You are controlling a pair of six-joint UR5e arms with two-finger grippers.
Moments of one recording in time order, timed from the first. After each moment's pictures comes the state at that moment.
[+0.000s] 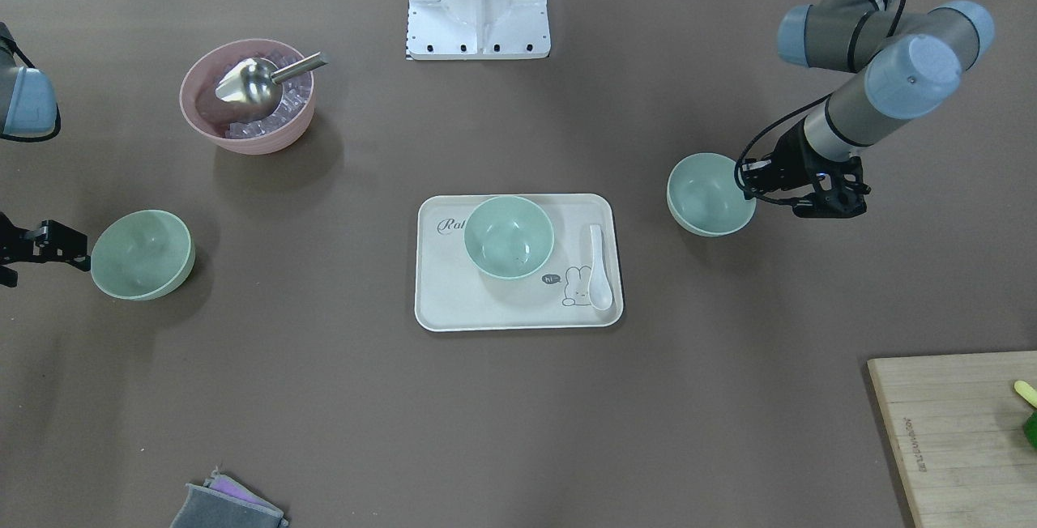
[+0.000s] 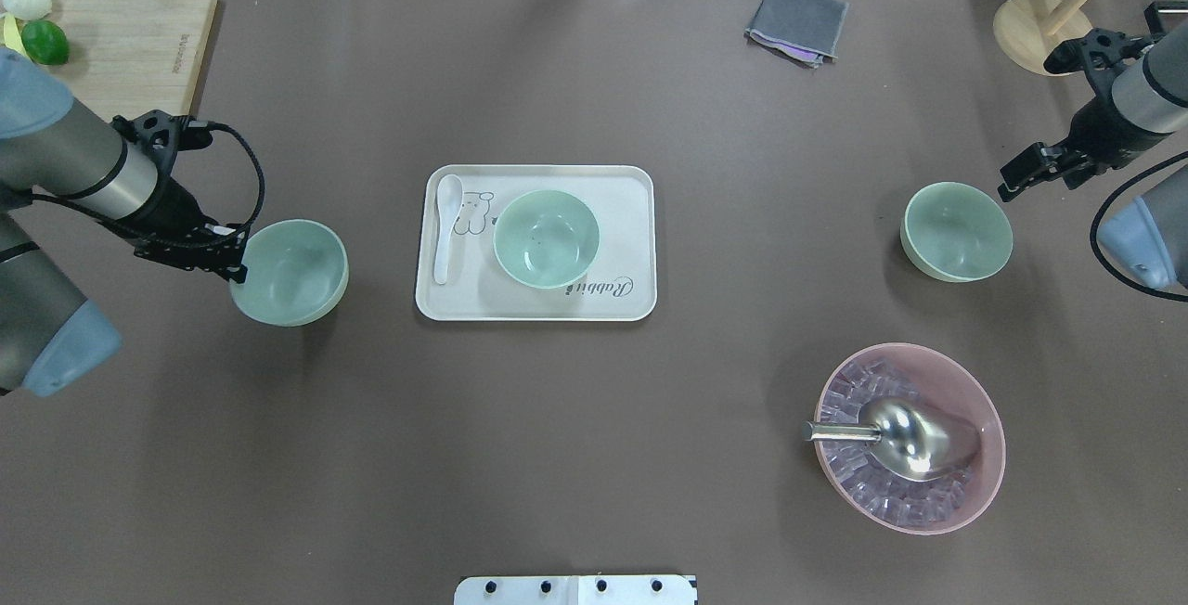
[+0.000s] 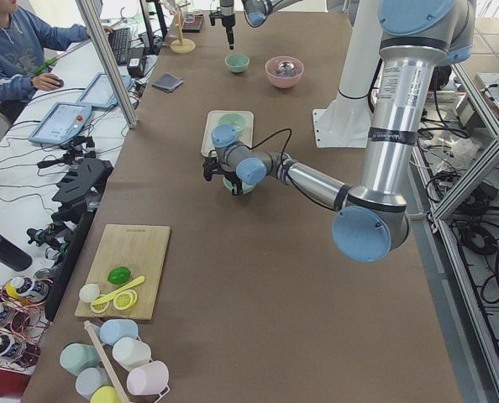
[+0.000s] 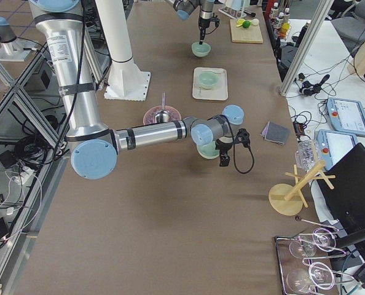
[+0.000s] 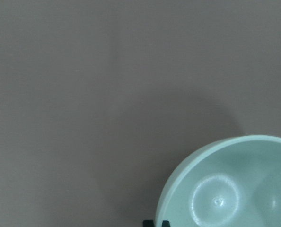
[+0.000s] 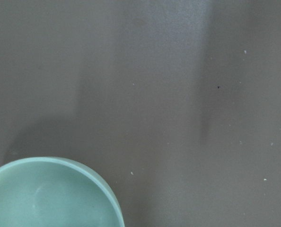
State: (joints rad) left arm -0.87 -1.80 -1.73 -1.84 -2.30 -0.95; right arm 1.12 -1.38 1.54 -1.35 2.28 0.38
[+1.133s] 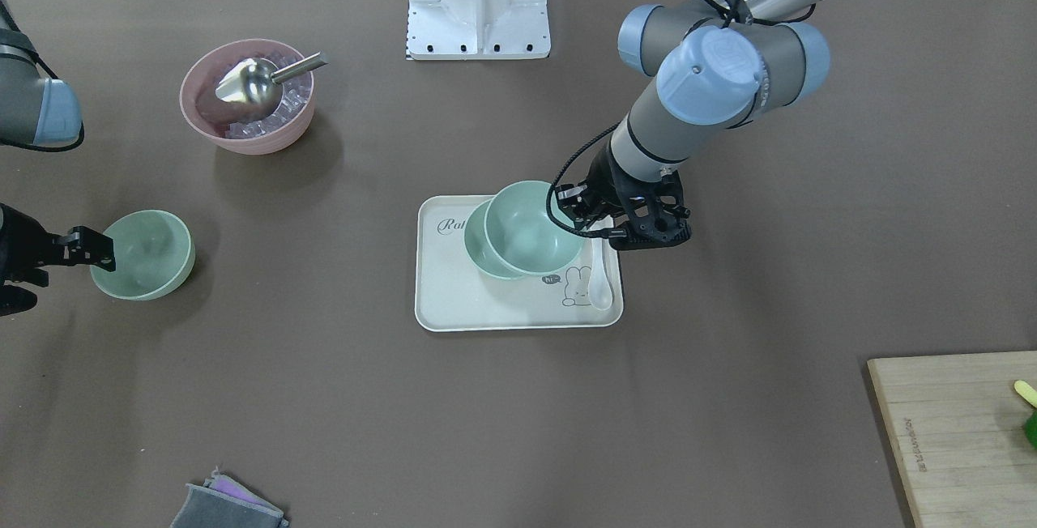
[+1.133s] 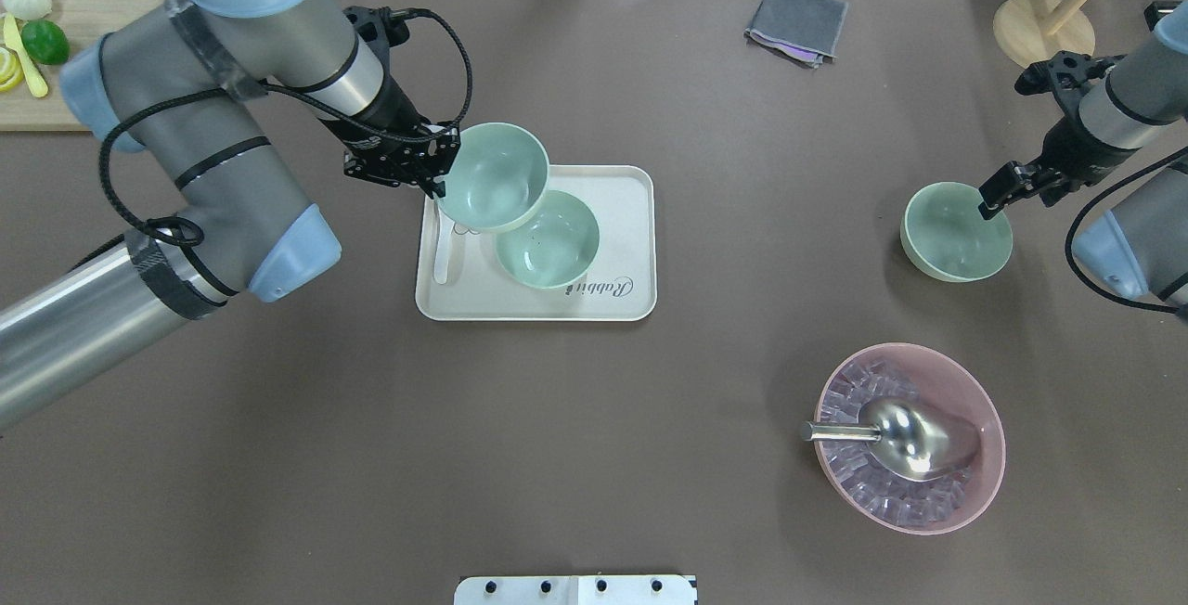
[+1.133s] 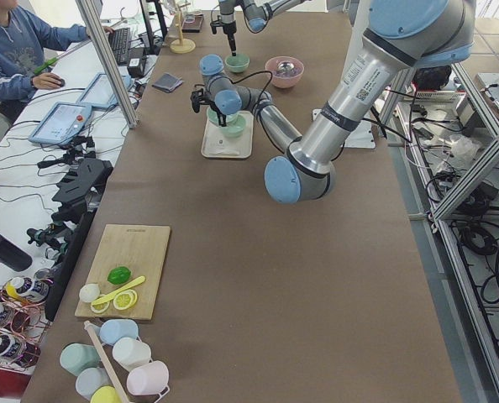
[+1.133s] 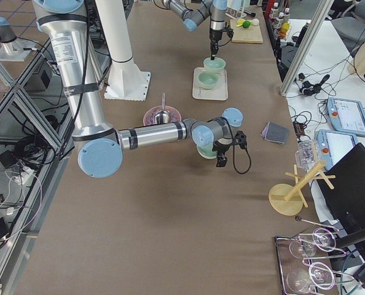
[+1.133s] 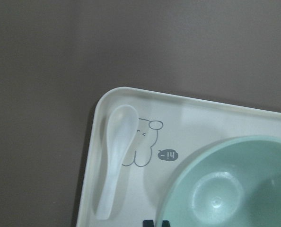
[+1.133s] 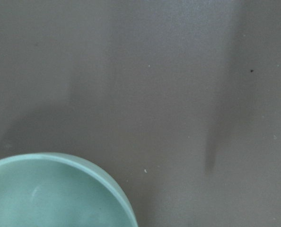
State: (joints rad) left arm -0.75 -2.28 -1.55 -1.74 -2.20 -1.24; right arm 1.08 -1.35 1.49 -1.35 2.28 0.38
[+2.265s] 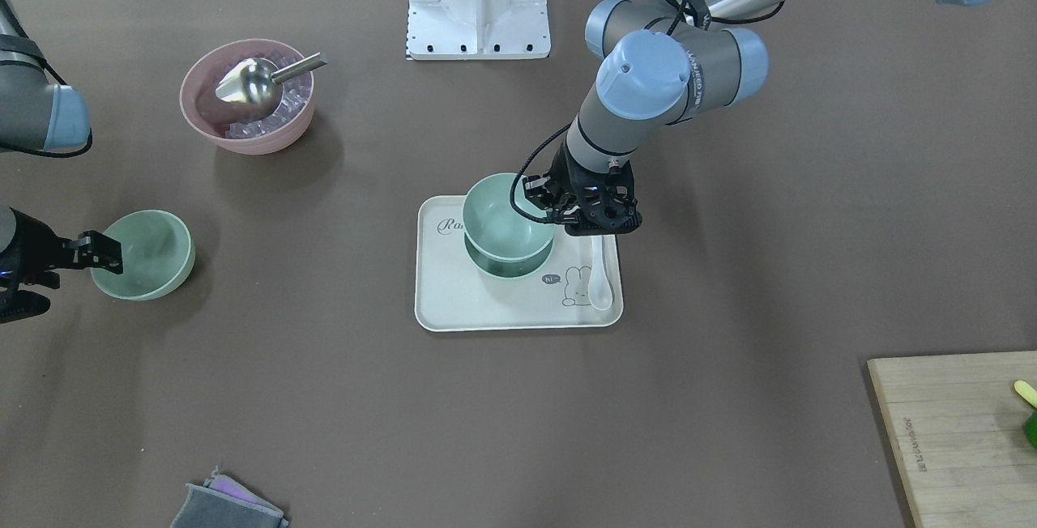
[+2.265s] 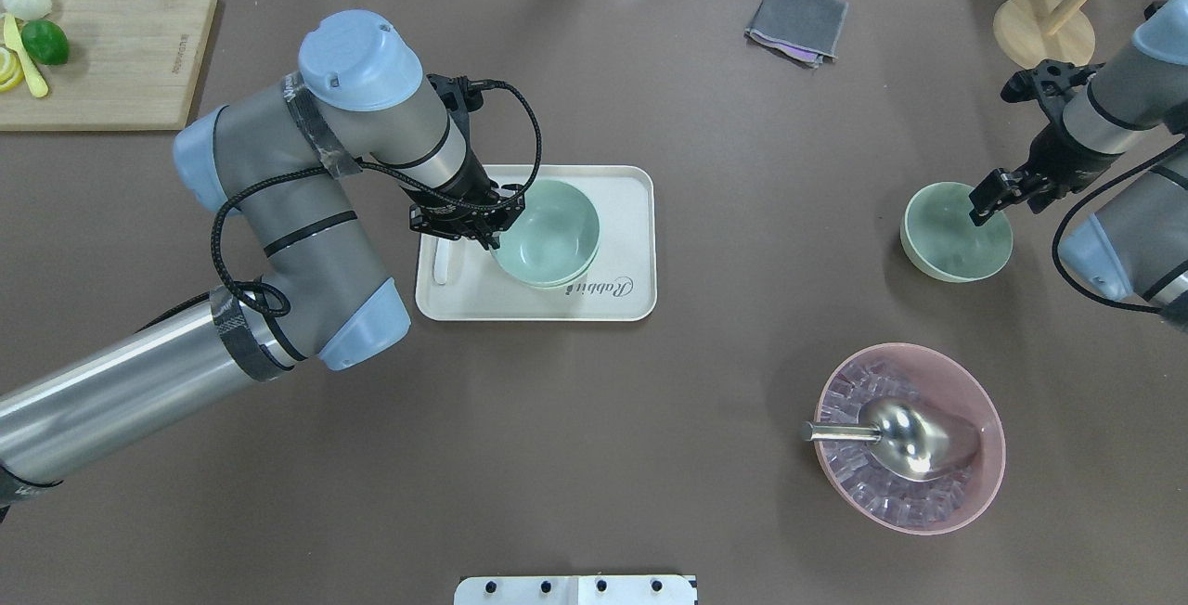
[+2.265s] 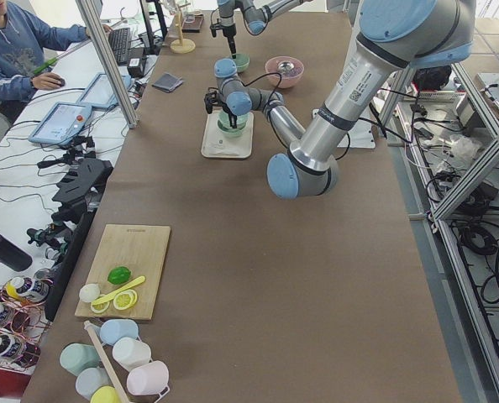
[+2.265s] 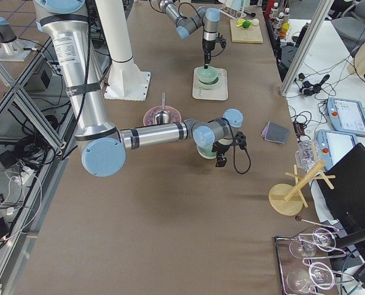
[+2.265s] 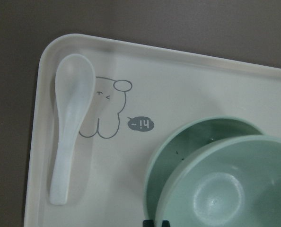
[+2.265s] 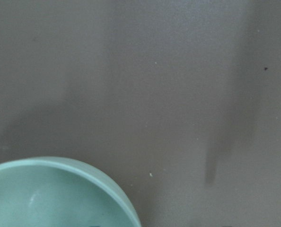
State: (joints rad) left arm -0.68 -2.28 -1.54 -1.75 -2.14 -1.26; right arm 1.06 -1.34 1.46 -1.35 2.28 0.38
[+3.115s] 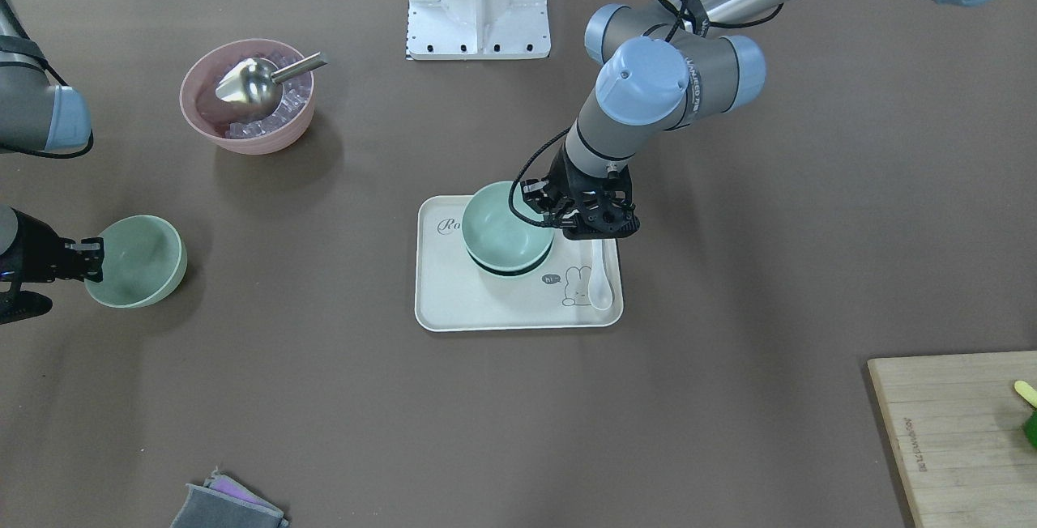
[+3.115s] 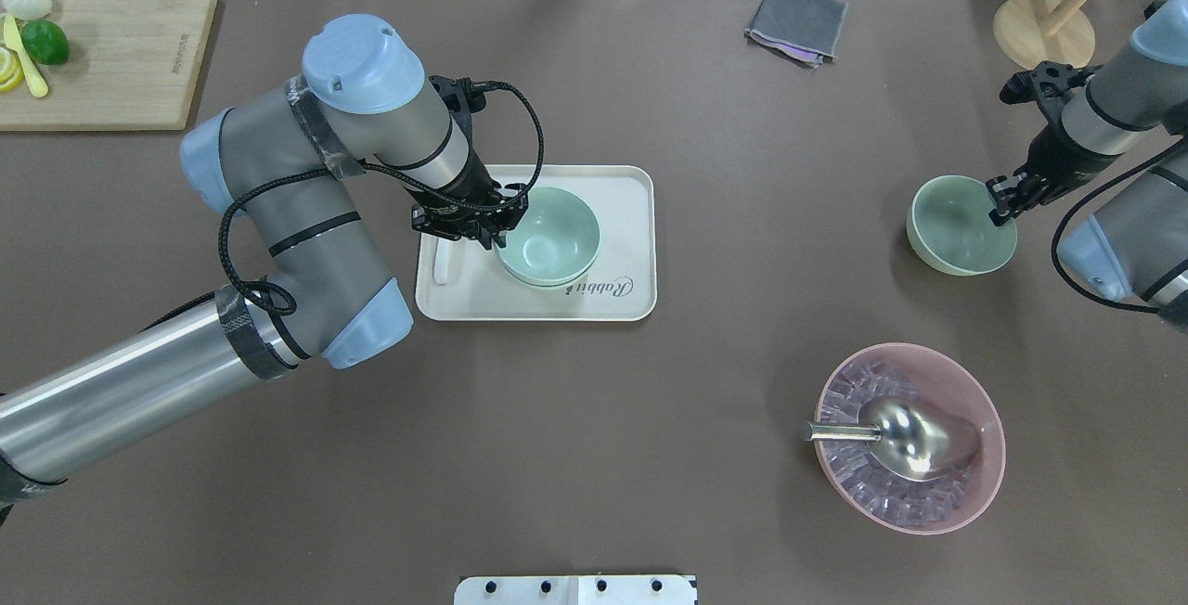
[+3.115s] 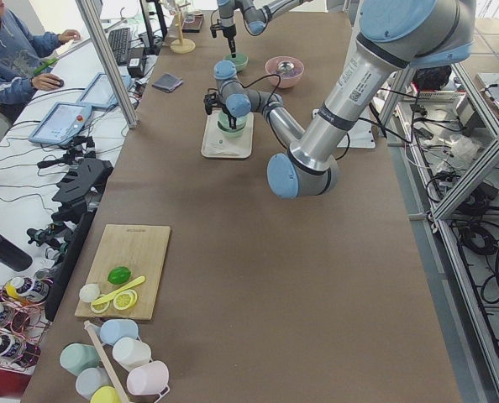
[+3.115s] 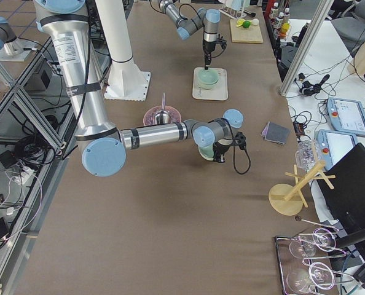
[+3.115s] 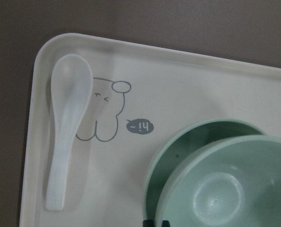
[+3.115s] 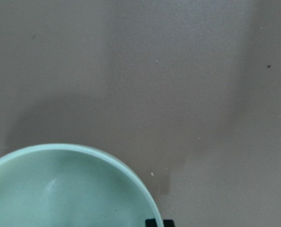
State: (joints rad) left arm -0.67 -2.28 -1.51 -1.80 -2.14 -1.26; right arm 1.06 -1.34 1.46 -1.35 2.29 0.38
